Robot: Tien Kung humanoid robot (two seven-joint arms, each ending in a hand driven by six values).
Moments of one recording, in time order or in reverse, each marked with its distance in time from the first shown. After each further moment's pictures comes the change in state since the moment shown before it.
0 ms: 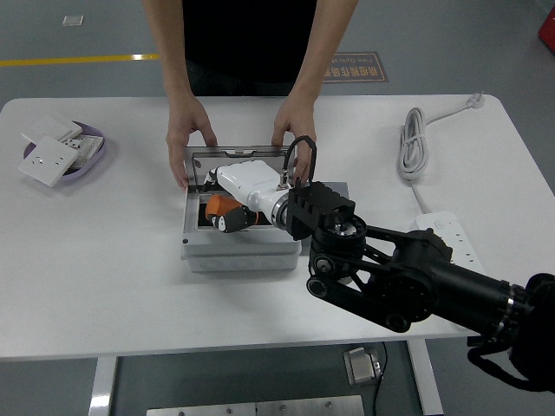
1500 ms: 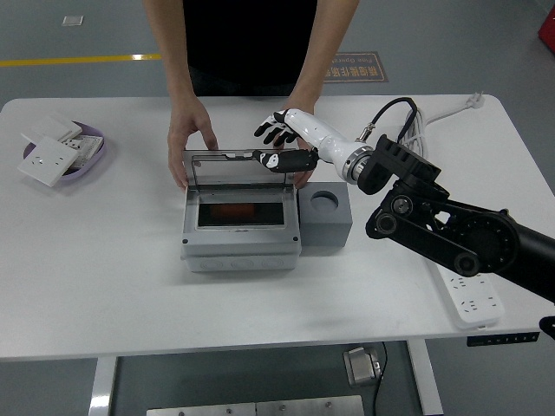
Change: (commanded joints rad) left arm 0.000 0.003 -0.015 -0.002 0.010 0.005 0.006; right arm 0.056 -0.265 -0.017 0.050 0.458 -0.211 0.170
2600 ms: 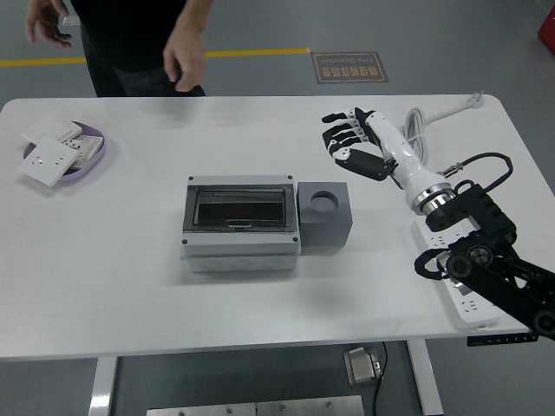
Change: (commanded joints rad) left arm 0.019 -0.001 -0.032 0.017 0.019 0.003 0.013; right arm -0.399 -0.151 0.403 0.252 0.056 -0.189 0.107
